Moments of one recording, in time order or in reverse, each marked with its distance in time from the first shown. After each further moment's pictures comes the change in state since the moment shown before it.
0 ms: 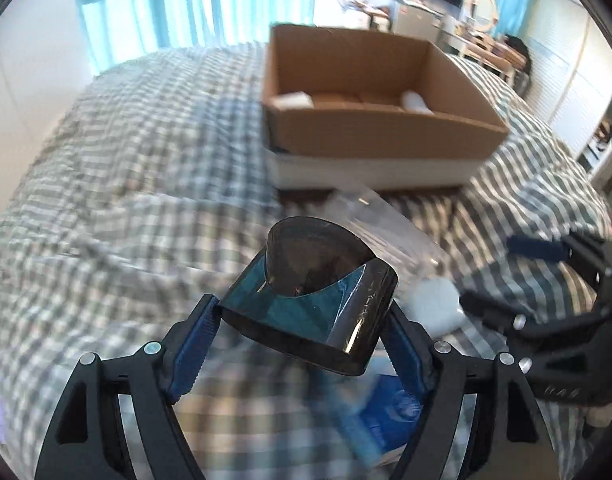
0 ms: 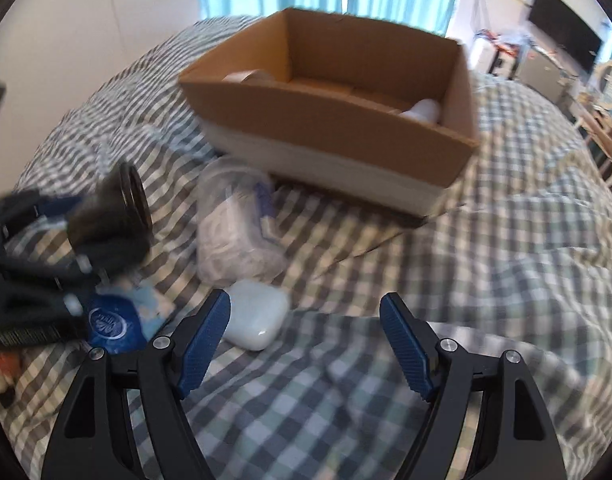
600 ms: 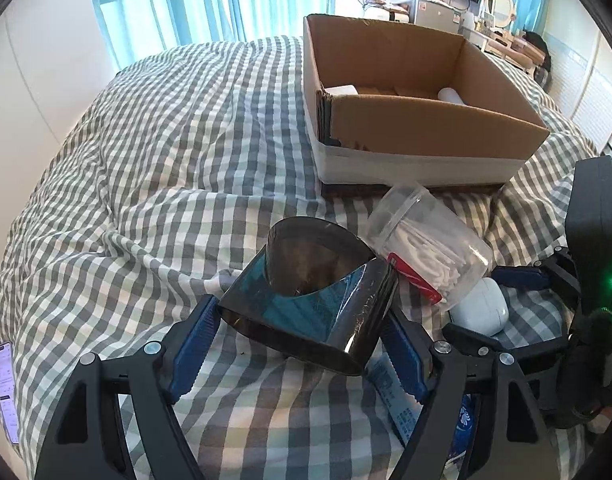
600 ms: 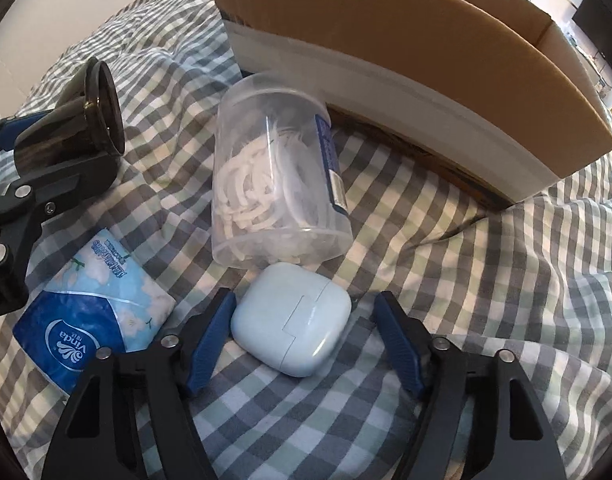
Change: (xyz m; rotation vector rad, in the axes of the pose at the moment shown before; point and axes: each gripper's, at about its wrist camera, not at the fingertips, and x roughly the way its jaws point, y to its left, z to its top) left arm 0.018 0.013 0.003 -0.001 0.022 0.068; right arm 0.058 0.026 0.003 -0.086 0.162 0.010
